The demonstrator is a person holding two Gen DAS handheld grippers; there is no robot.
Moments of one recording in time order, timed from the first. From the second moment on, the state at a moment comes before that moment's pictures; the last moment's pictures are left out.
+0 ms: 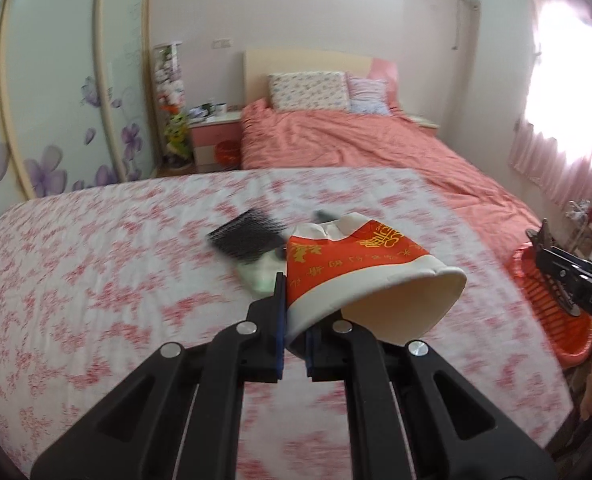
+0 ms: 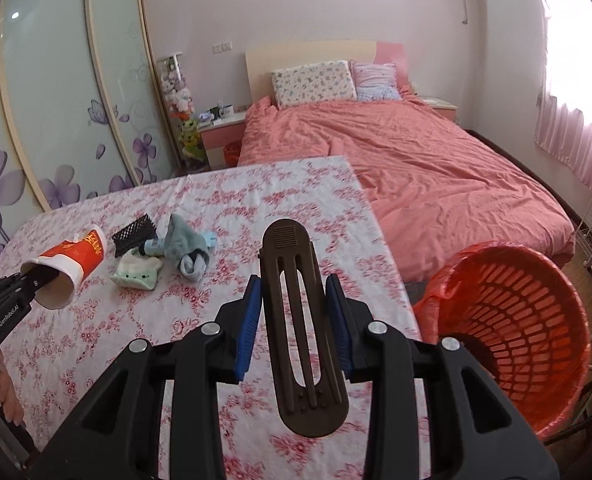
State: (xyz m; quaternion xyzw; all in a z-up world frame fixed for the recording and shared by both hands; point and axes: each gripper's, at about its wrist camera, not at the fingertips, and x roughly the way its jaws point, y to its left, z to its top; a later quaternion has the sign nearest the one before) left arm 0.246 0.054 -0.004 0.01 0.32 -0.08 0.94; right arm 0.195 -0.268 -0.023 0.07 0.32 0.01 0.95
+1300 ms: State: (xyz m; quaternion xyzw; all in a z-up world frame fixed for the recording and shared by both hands) left arm 0.242 -0.288 -0.054 0.07 0.35 -0.34 0.87; right arm 0.159 -0.502 -0.060 0.25 0.30 -0.13 0.91
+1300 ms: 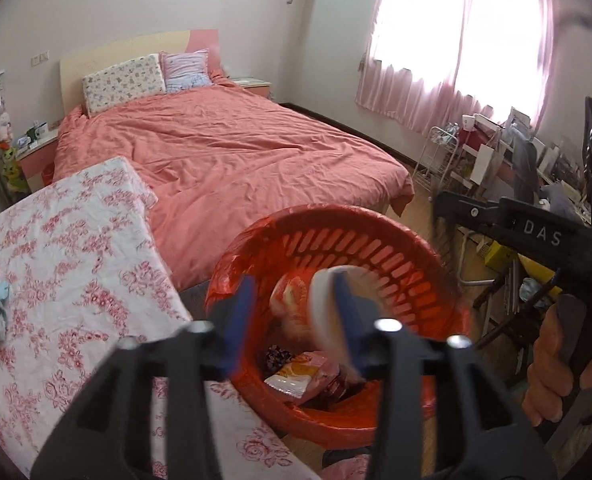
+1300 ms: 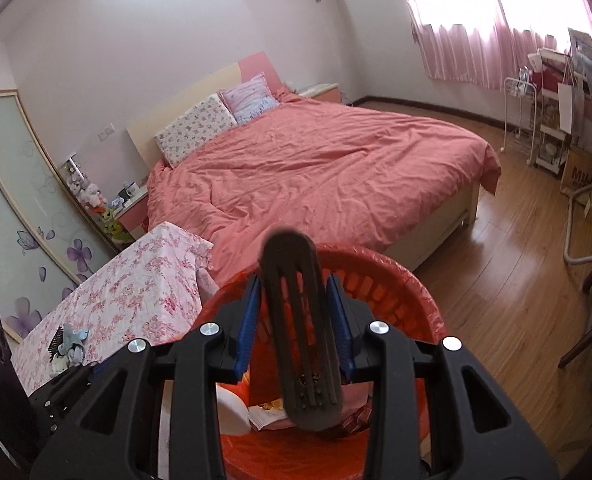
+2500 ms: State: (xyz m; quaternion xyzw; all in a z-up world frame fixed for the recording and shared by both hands) left arm 0.347 0.077 -0.084 -0.09 0.41 0.00 0.91; right arm 0.219 -0.308 -0.080 0.09 0.38 -0.01 0.92
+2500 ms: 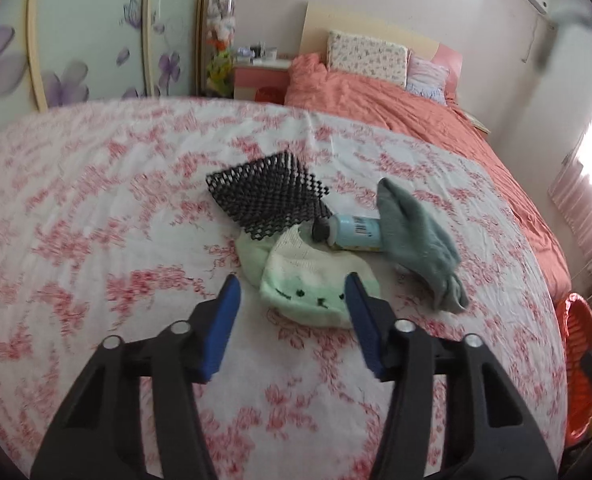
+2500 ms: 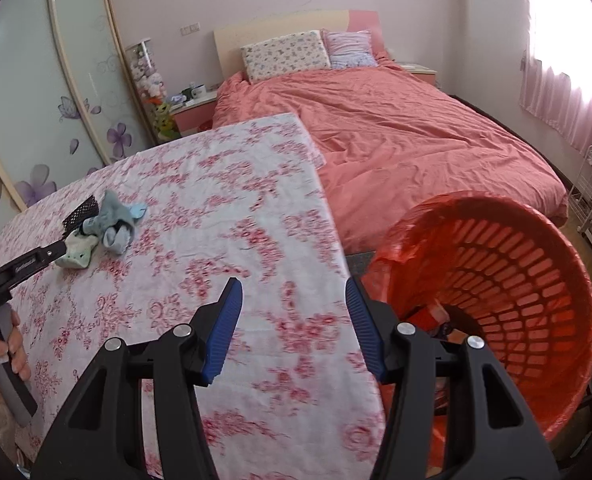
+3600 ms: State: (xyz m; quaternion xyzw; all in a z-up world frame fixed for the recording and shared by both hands) left arm 0.295 0.171 -0.080 -0.07 0.41 0.01 0.91; right arm 0.326 -0.137 -0.097 0.08 0.42 0.11 0.90
